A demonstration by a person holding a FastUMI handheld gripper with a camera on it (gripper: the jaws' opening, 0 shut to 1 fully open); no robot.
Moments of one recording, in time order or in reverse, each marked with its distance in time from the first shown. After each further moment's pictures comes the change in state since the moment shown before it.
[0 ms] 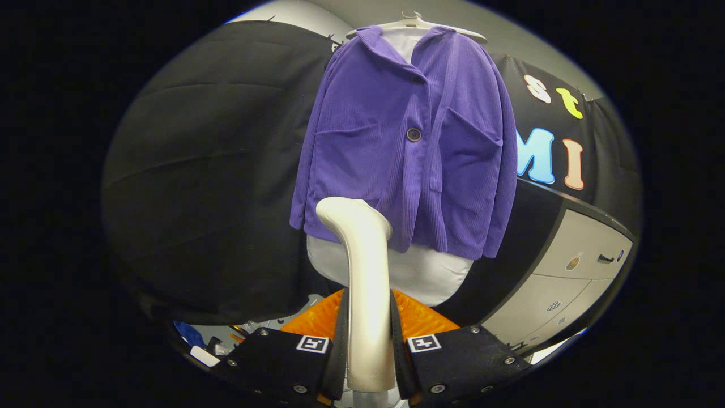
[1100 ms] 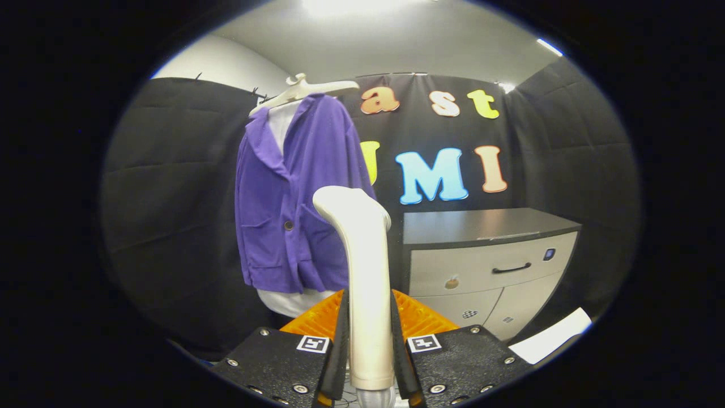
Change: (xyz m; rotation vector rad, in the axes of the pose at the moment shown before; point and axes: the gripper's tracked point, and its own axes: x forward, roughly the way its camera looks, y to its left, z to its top) arm -0.192 -0.203 0.077 0.240 -0.240 -0.238
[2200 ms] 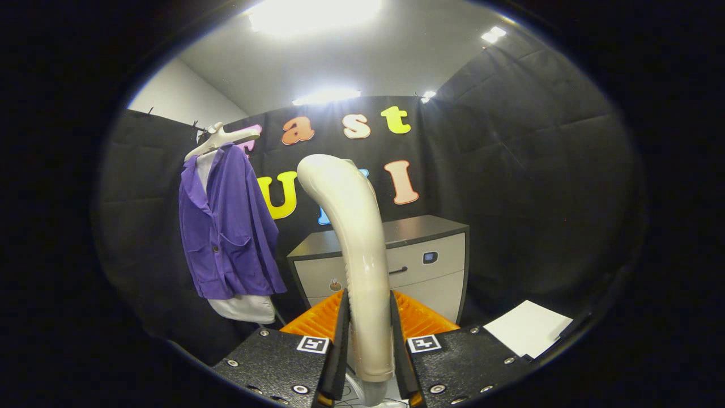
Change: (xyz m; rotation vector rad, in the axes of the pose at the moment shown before) arm -0.125 -0.173 -0.002 0.121 -0.073 -0.248
